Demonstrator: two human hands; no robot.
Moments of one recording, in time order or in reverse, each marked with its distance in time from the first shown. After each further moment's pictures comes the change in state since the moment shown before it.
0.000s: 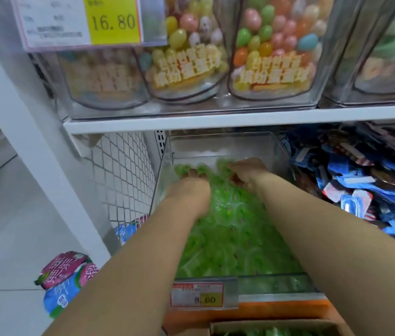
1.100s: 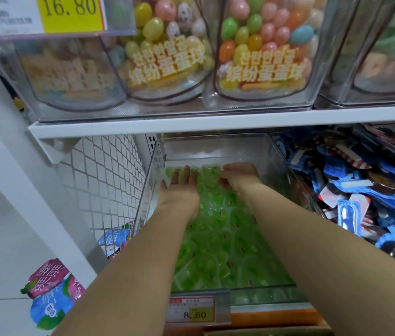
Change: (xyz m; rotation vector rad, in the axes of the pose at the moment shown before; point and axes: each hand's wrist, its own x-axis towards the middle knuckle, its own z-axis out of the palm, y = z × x) left_hand 0.033 -0.004 0.025 0.034 -0.023 -0.047; right_hand 0.007 0.010 0.000 -0.042 -0.051 -0.051
